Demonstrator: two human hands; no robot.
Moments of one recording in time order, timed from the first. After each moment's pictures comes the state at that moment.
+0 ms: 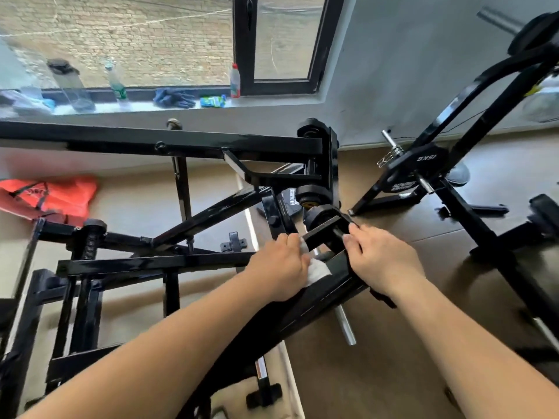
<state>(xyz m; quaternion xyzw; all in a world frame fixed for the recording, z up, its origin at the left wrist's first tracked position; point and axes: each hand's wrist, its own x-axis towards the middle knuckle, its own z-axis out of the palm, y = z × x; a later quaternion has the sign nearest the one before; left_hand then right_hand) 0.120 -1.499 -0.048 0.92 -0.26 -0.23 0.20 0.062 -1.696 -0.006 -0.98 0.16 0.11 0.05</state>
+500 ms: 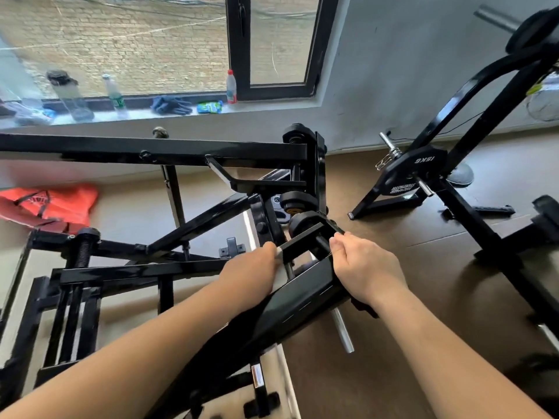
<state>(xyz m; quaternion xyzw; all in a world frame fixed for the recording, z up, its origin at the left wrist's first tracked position) 0.128 -1.498 -0.062 0.95 -0.23 -0.17 0.16 0.057 -1.703 0.000 -0.97 0.17 0.10 0.12</state>
